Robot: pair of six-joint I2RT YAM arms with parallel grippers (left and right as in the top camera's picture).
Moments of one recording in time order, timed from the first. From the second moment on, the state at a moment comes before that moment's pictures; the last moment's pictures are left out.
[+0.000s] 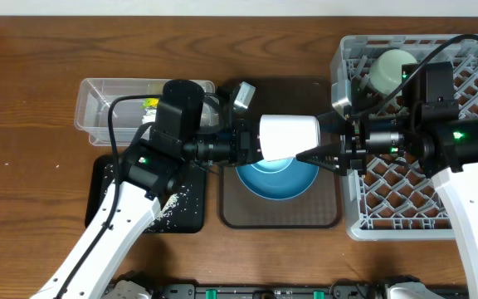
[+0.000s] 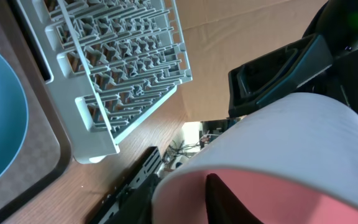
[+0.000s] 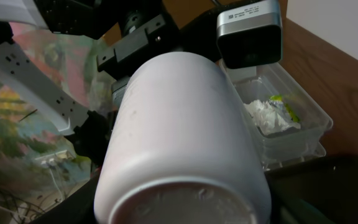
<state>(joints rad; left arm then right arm) -0.45 1.26 1.06 -0.31 0.98 -0.88 0.14 1.33 1.35 -1.00 -1.23 -0.67</state>
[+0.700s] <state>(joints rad) -0.37 1.26 1.06 -0.31 1.00 -0.88 0.14 1.33 1.35 -1.01 -1.17 -0.66</state>
